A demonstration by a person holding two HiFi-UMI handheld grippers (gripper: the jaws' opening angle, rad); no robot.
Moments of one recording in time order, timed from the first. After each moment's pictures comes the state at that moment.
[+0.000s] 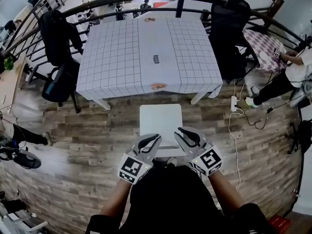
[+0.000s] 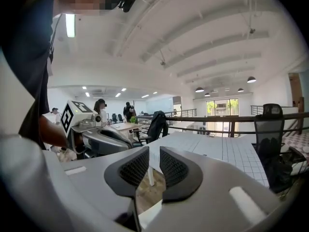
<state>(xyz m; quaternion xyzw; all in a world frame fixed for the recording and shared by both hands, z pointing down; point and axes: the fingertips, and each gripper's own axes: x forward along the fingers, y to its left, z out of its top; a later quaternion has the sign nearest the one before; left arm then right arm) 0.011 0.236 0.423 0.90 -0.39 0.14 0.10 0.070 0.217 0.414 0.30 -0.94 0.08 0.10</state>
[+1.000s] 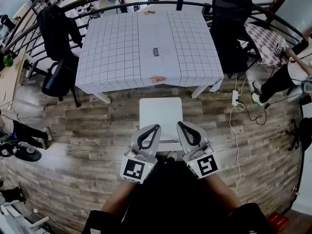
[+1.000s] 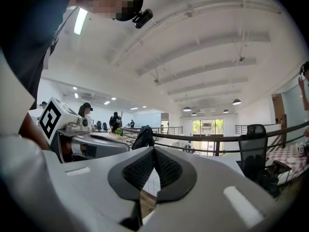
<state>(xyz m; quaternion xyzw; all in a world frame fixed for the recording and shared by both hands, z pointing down) 0.005 0.208 0.374 0.87 -0.48 0.05 0.04 0.070 0.196 0.369 0.40 -0.92 -0.01 0.03</state>
